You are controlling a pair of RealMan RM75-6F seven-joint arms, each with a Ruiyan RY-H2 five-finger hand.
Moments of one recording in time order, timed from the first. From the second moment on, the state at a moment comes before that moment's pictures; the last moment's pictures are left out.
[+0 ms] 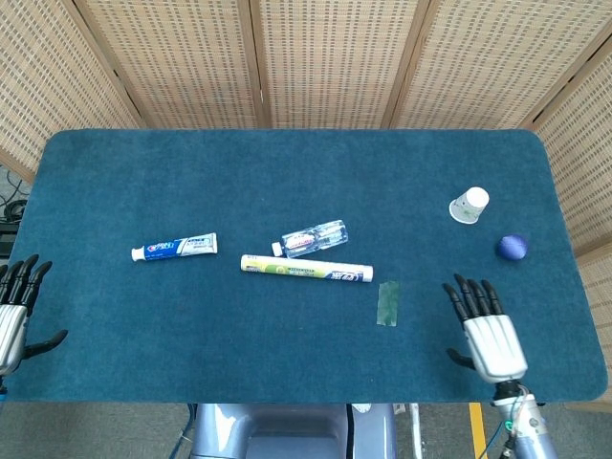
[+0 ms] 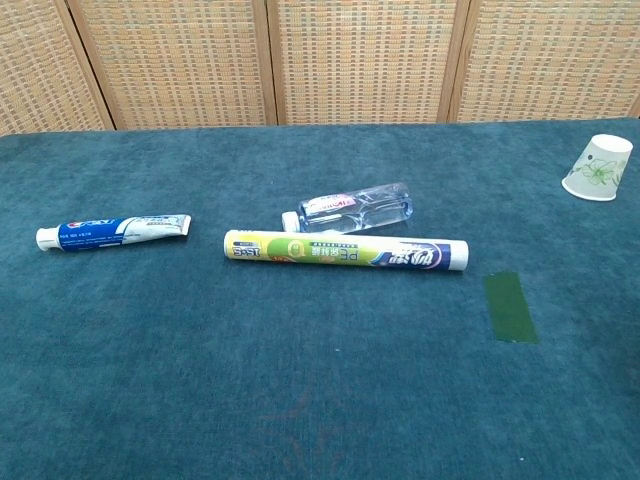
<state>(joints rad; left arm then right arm) -0.08 -1.12 -0.04 -1.63 1.50 1.51 0.11 0.16 -1.30 0.05 -1.77 -1.51 1.36 -0.44</state>
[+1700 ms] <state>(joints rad) -0.09 -1.13 -0.04 -1.61 1.49 1.47 0.08 0.29 -1.69 0.13 -1.60 -1.22 1.29 -0.58</state>
